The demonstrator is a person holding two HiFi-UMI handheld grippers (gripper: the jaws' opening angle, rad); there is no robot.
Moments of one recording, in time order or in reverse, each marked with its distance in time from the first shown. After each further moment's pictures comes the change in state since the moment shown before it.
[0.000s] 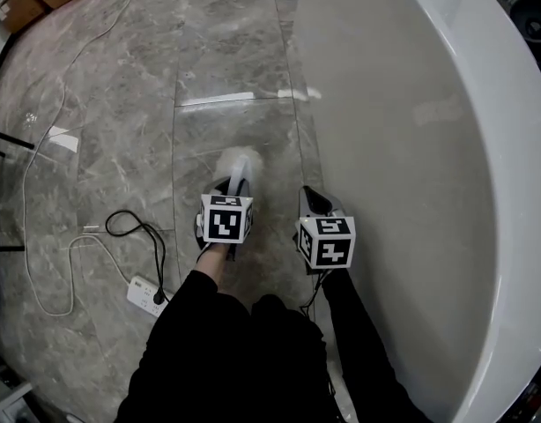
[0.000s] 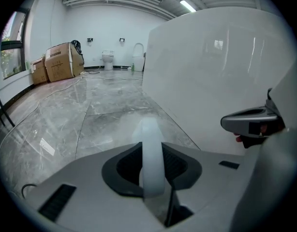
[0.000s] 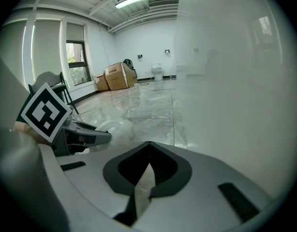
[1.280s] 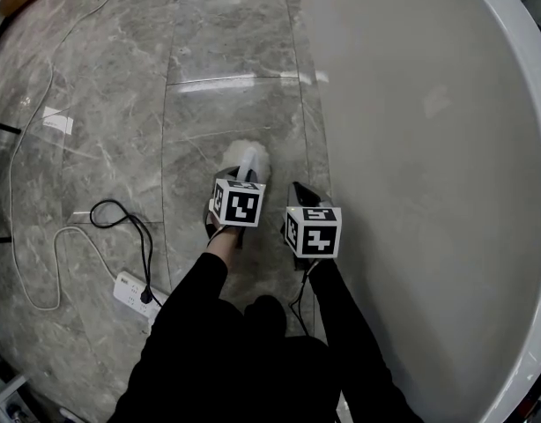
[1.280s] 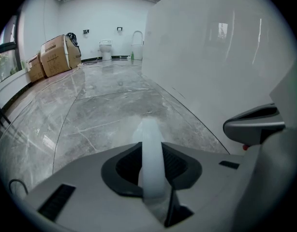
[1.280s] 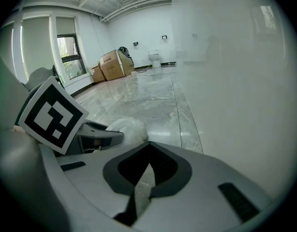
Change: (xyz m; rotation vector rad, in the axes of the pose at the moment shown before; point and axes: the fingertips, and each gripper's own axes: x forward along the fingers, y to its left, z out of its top) left arm 0.081 -0.001 -0.057 0.027 0.111 0.037; right arm 0.063 0.005 -0.063 0.052 0.136 0.006
